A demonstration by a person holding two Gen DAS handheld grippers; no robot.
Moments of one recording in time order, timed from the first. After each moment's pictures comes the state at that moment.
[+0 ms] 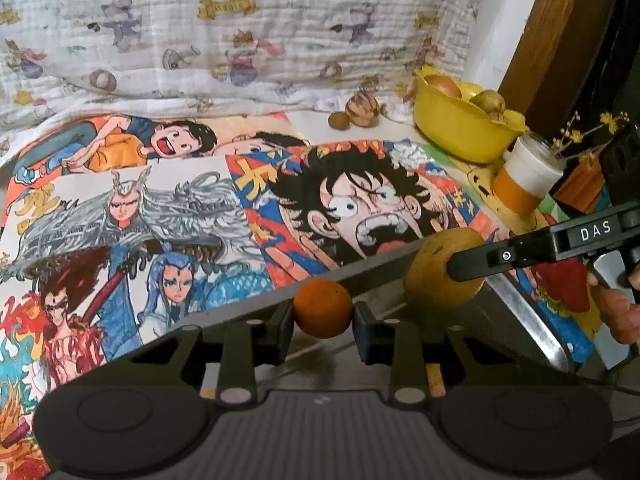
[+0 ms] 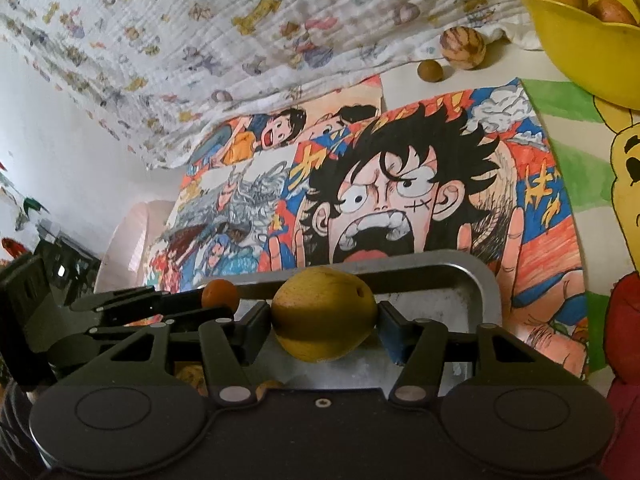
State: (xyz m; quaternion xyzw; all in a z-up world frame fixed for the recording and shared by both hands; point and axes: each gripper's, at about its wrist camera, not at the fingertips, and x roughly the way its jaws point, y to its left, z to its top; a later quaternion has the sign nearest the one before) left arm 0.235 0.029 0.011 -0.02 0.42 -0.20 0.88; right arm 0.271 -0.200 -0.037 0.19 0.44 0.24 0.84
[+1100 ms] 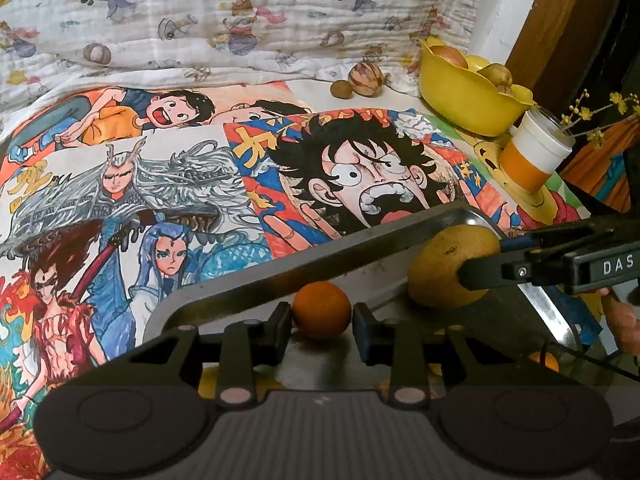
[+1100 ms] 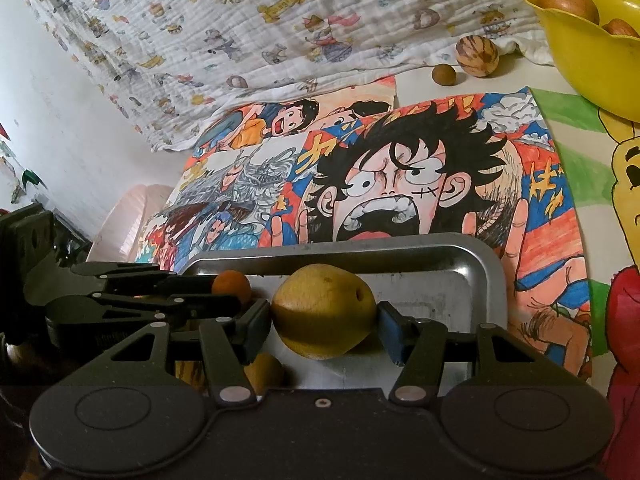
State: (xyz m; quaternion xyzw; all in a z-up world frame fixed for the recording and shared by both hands) left arm 0.237 0.026 0.001 -0.02 0.46 -0.19 0.87; right arm 0.248 -0.191 -0.045 0.14 0.42 0.25 0.86
